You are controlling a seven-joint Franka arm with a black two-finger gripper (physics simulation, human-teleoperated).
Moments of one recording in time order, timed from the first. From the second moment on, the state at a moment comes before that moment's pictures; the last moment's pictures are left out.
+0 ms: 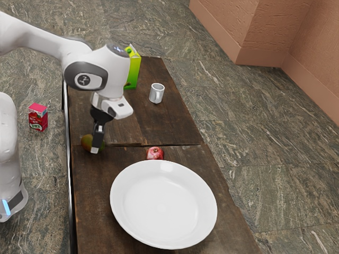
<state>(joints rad) 0.09 -0.77 -0.10 -2.76 -0.13 1.87 0.23</state>
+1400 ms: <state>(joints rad) 0.03 -0.80 -0.45 -2.40 -0.16 1.72 0.12</state>
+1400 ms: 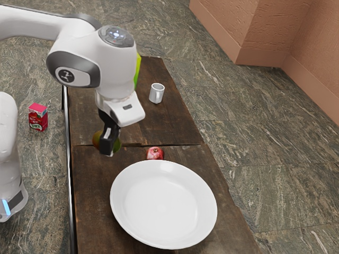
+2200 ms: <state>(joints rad) 0.04 -0.41 -0.58 -2.24 -0.10 2.13 -0.02</state>
